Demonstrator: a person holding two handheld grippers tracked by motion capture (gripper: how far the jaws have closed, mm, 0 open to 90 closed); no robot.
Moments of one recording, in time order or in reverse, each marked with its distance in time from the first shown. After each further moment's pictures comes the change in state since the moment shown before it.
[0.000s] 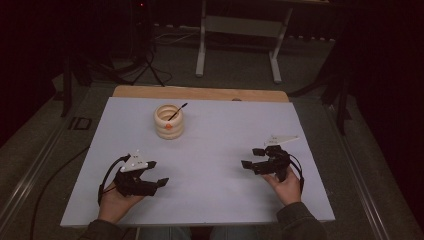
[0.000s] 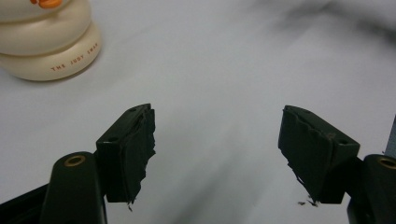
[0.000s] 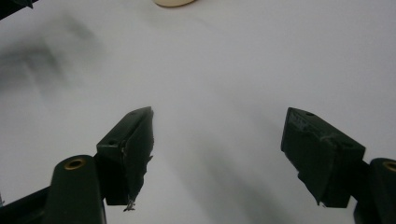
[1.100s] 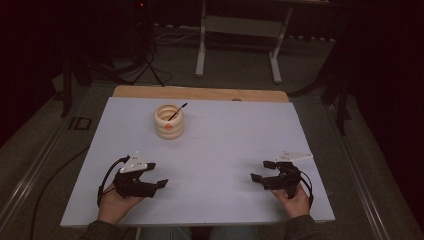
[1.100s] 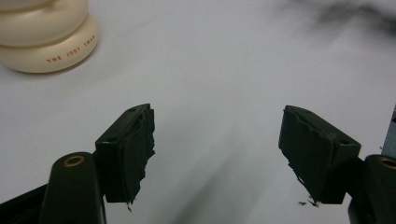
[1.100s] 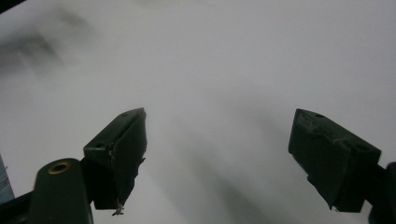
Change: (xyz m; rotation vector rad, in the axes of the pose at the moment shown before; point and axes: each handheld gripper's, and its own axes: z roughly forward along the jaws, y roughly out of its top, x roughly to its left) left arm -0.001 -0.004 0.001 0.009 -0.010 -0.008; right arm 0.005 -0.049 -0.020 -0.034 -0.032 0.051
